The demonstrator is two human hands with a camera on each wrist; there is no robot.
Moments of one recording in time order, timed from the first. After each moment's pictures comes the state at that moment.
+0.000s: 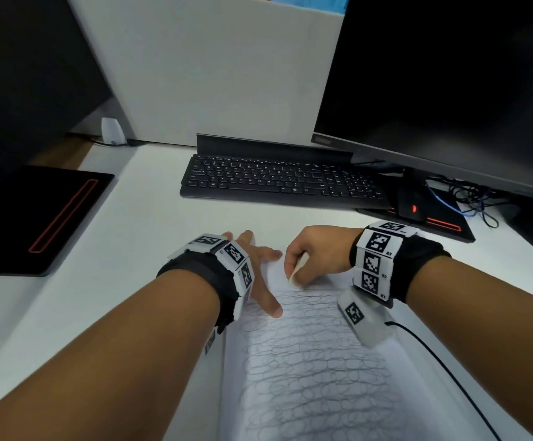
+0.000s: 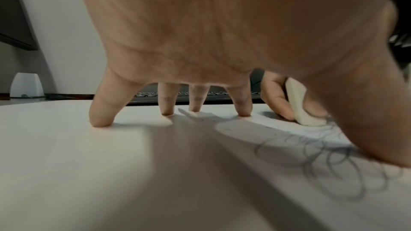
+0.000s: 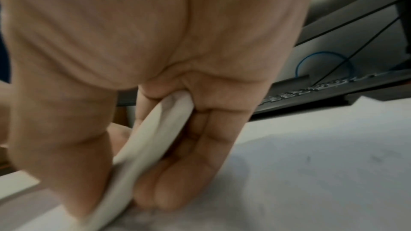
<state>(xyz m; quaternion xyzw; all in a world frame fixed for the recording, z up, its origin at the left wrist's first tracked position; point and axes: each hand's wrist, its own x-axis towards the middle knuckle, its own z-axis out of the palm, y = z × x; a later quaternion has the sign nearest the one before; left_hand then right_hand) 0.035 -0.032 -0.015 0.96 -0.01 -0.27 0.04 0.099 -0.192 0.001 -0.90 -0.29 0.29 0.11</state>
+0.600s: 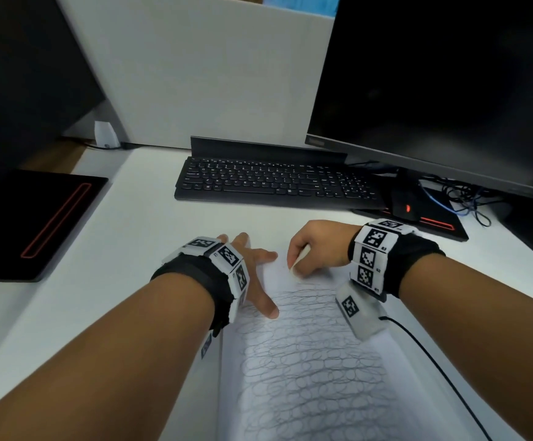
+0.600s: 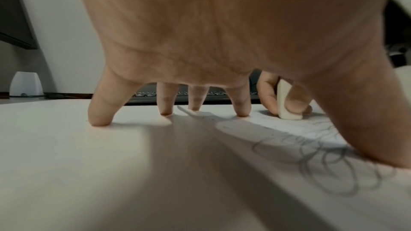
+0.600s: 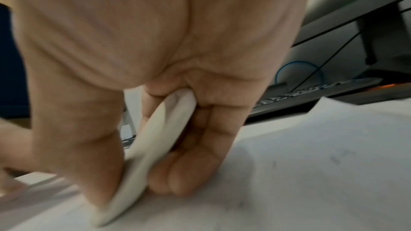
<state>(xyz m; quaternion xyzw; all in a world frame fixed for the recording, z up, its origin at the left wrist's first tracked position) 0.035 -0.032 -0.014 0.96 -0.01 -0.27 0.03 0.102 -0.200 0.004 -0.92 -0.27 0.26 0.13</state>
